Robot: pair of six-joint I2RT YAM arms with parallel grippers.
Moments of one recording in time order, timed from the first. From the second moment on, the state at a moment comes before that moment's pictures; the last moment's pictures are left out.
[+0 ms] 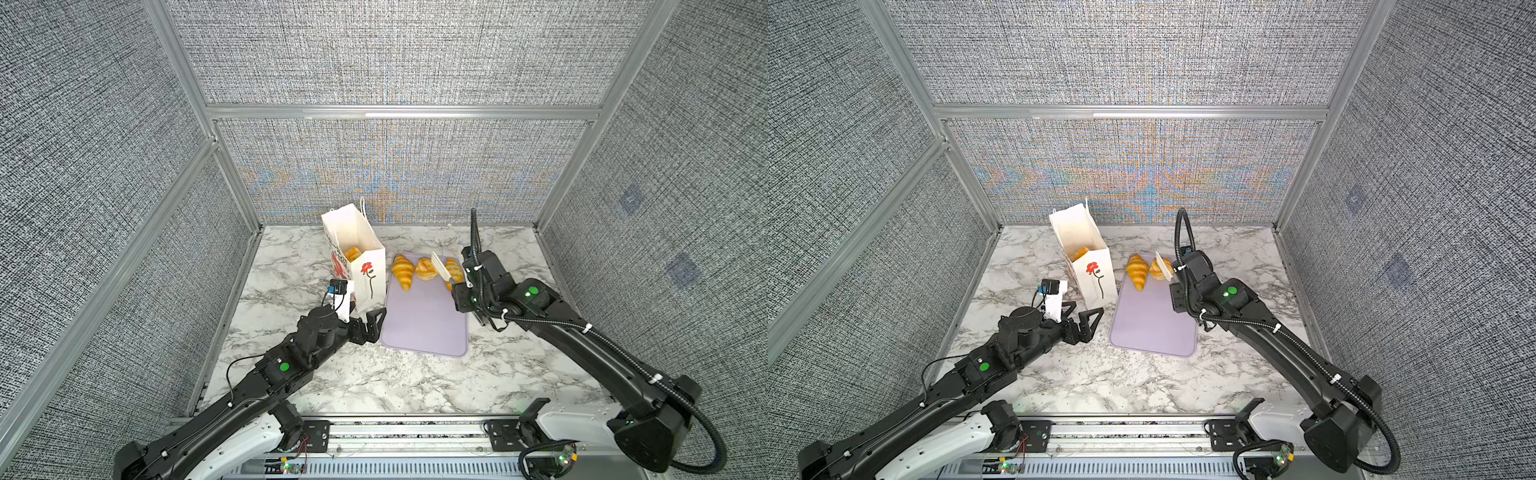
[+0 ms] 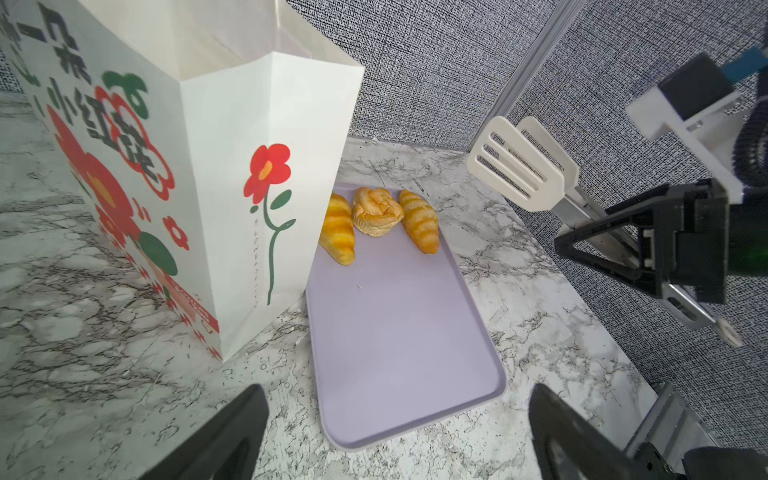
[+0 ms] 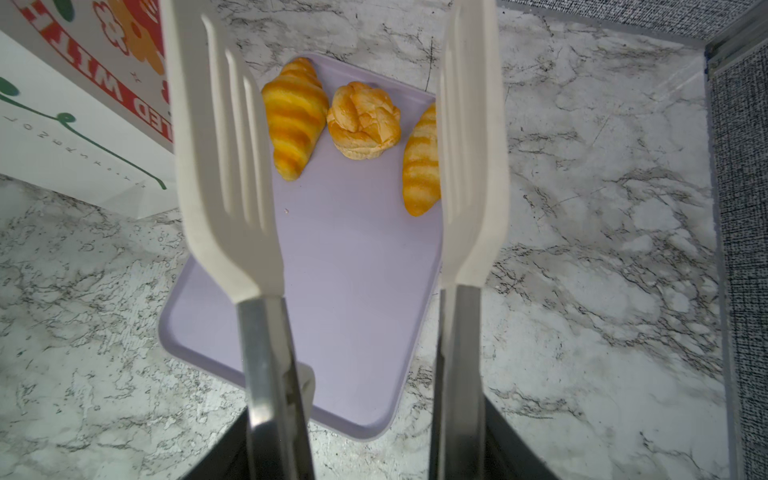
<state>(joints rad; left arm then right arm) -0.84 0.78 0.63 -0.19 -0.12 -0.49 0.64 1.25 1.22 -0.88 0.31 0.33</state>
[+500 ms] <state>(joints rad) -0.91 0.88 0.61 -0.13 -0.15 -0.52 0.55 1.31 1.12 -0.90 0.32 0.33</state>
